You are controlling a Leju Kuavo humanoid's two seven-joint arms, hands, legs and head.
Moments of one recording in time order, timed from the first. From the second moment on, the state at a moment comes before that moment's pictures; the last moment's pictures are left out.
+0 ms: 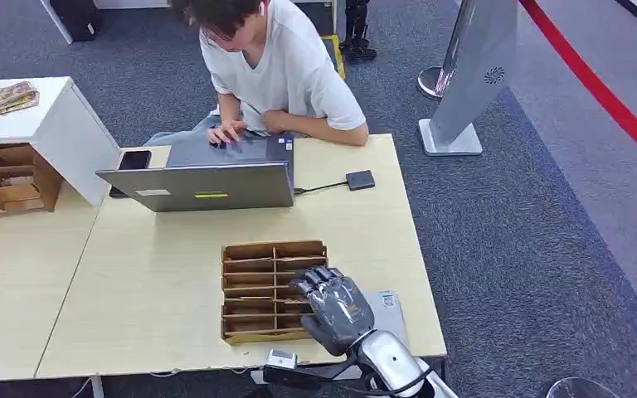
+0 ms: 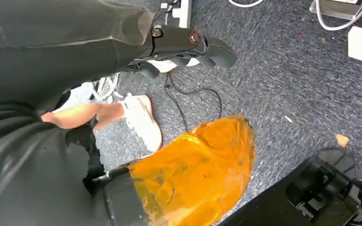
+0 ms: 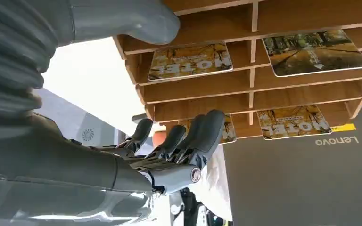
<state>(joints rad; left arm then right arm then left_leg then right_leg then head) -0.17 -0.19 0.02 -0.31 -1.15 0.15 0.15 -0.16 -0.03 0.75 -1.33 1.18 -0.22 -0.05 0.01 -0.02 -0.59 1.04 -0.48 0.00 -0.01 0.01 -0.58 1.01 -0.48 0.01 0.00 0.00</state>
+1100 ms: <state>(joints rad) -0.18 -0.19 0.02 -0.31 -1.15 0.15 0.16 -0.18 -0.02 0.75 -1.30 1.17 -0.20 -0.04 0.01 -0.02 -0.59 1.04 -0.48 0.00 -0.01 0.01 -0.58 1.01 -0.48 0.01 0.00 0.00</state>
